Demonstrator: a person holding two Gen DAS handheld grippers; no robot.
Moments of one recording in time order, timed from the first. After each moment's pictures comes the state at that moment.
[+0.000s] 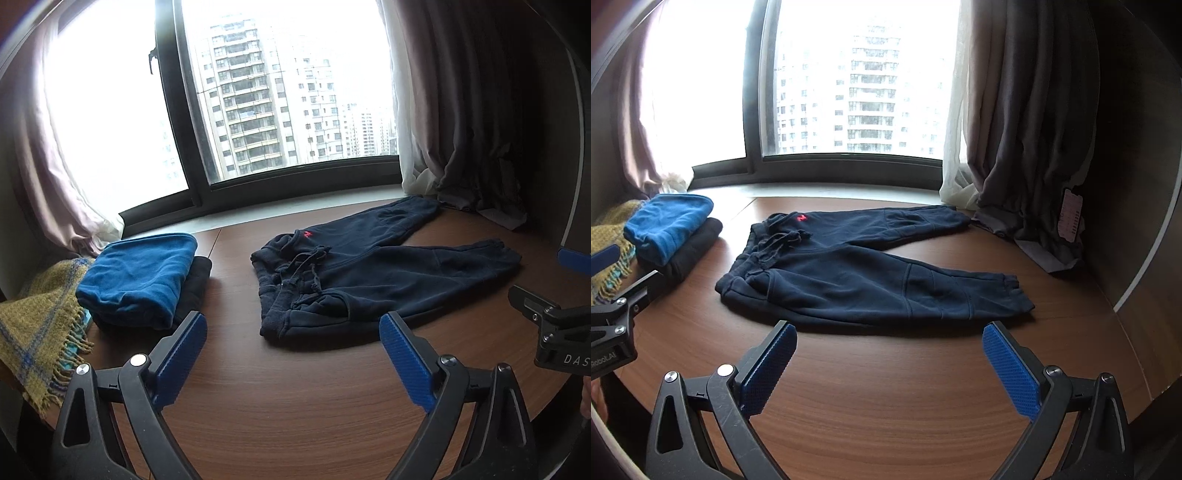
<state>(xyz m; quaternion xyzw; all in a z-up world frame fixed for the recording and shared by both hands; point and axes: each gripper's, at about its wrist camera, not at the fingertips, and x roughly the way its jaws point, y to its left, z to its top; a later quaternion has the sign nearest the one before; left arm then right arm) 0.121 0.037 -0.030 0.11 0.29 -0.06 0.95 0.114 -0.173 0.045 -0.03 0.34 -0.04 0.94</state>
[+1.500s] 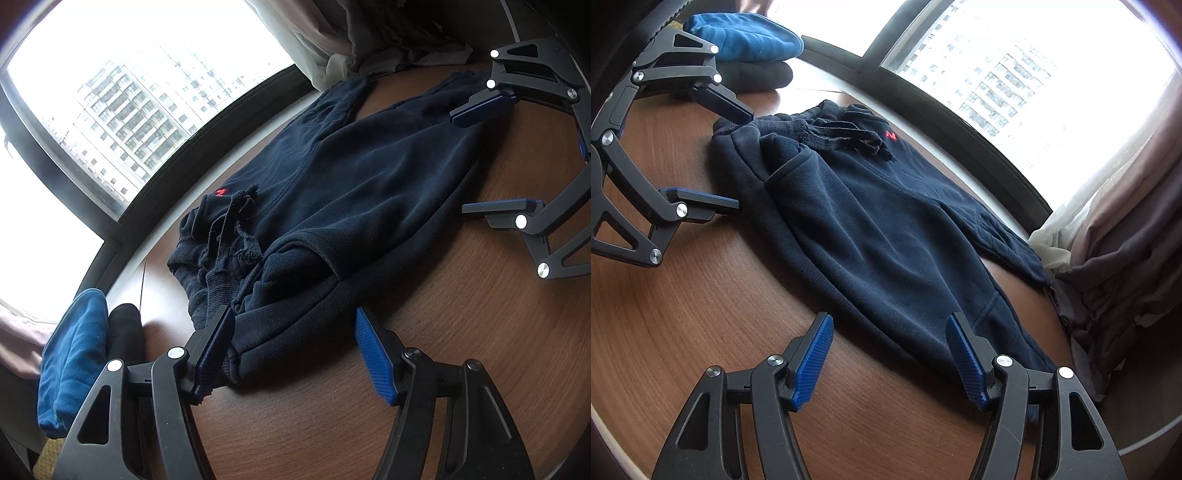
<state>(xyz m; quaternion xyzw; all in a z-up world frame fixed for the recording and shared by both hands) 0.221 -0.015 -0.158 0.35 0.31 -0.17 0.87 0.209 -0.113 -0.086 -0.32 0.36 0.09 0.87</state>
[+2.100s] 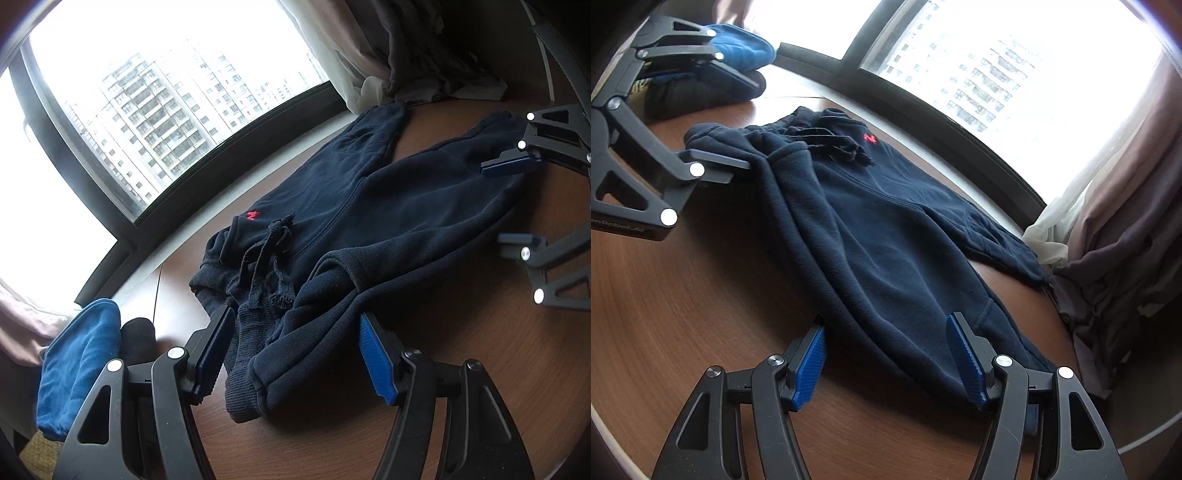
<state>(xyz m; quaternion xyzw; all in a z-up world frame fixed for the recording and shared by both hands) 0.250 -0.011 -0.137 0.31 0.29 -0.15 0.89 0.232 -0.124 -0.086 -0.29 0.36 0.07 0.88</state>
